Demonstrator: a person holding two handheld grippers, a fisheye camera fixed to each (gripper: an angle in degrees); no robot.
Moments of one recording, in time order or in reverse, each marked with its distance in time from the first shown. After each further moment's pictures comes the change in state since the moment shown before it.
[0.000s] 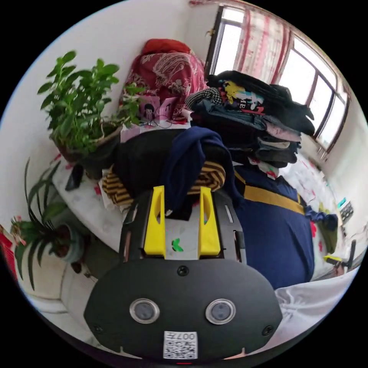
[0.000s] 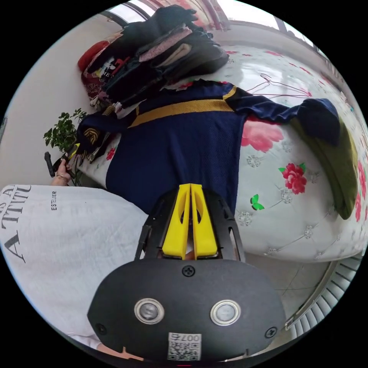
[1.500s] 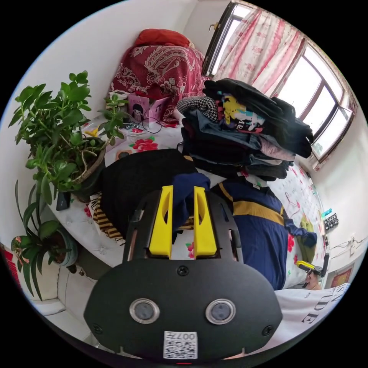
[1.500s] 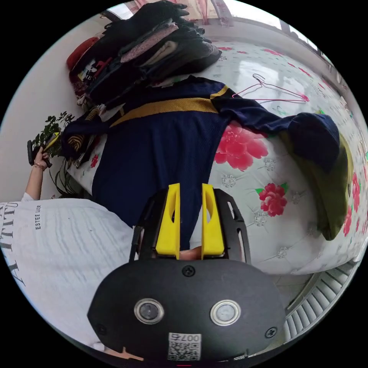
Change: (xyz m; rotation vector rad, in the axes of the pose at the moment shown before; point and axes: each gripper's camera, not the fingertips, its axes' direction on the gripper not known) left arm 0.001 -0.073 -0.026 -0.117 0.133 -0.101; right arm 0.056 -0.059 -0.019 -0.072 0.076 0.058
